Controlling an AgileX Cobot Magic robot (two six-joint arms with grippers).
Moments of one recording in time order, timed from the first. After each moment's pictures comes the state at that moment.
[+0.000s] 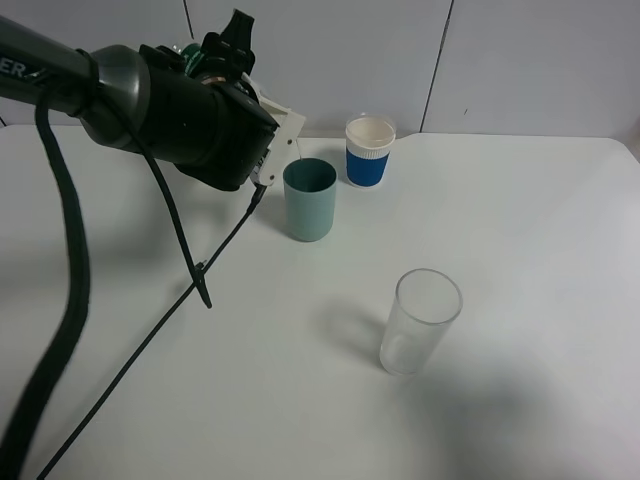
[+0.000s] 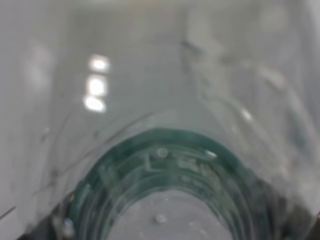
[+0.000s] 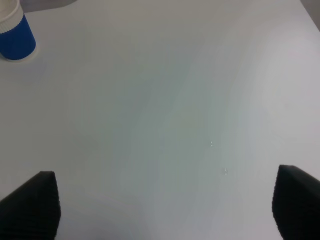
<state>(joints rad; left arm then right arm) -0.75 2.00 -1.18 -1.39 -1.12 2.96 -0.13 0.00 -0.48 0.08 1.05 -0.02</state>
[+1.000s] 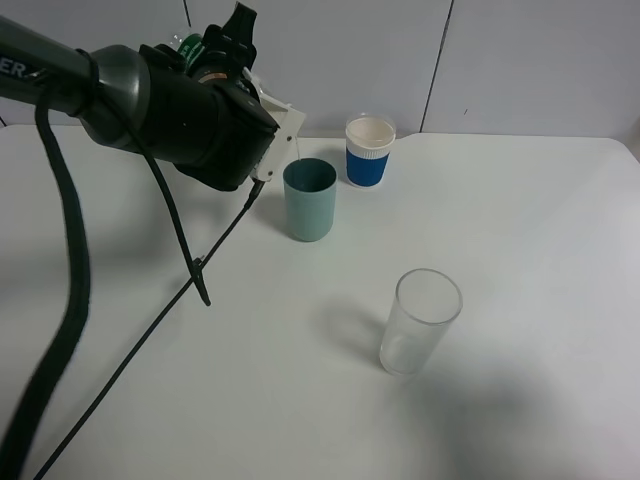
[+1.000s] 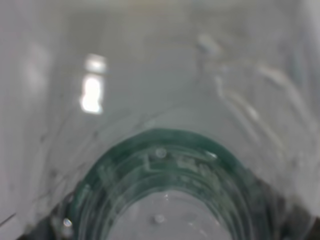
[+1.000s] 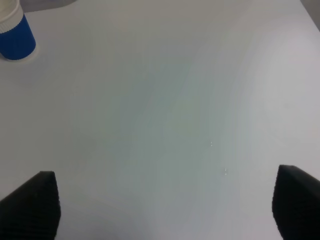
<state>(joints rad) -0.75 2.00 -1.18 -1.35 -1.14 2.96 -0.13 0.00 -0.48 0.08 1.05 -0.02</state>
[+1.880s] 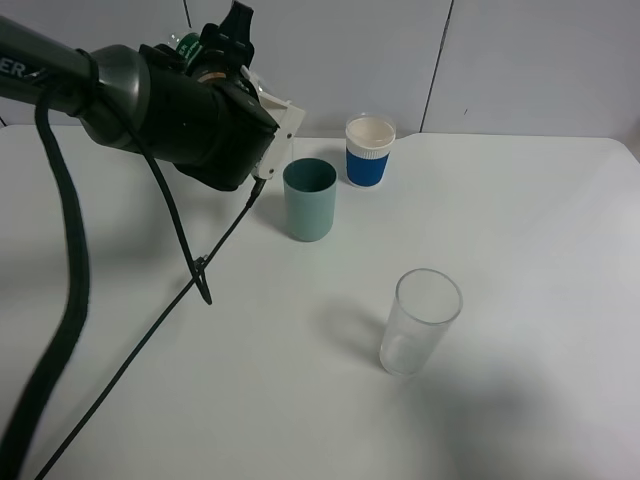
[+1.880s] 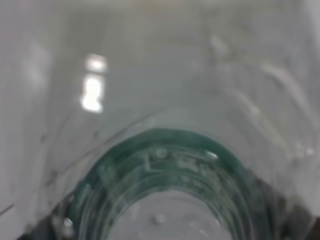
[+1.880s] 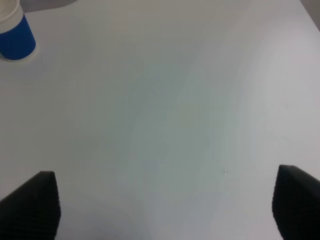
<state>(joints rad) -0.75 2.00 -1.18 -1.35 -1.15 2.93 -0.13 0.00 -0.48 0.08 1.05 -0.02</state>
